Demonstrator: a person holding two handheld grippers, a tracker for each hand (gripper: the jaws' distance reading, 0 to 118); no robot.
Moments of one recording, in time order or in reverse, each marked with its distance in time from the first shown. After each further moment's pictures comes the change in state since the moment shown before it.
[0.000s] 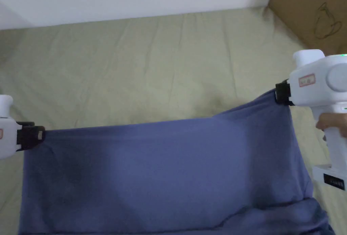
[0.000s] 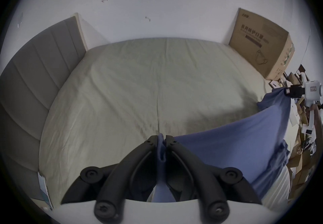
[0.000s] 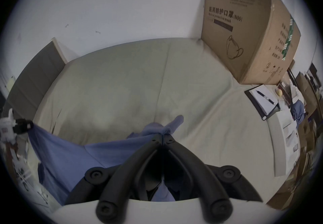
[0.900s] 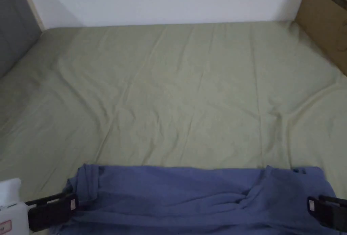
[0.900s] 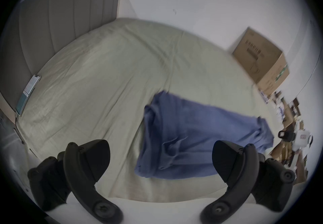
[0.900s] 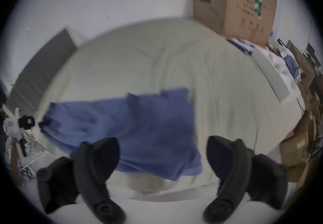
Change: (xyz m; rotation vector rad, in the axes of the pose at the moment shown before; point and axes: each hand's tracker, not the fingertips) left arm -0.030 -0.230 0.116 0.056 -0.078 0.329; right arm -0.005 -0.233 0.131 -0.001 0.097 -0.061
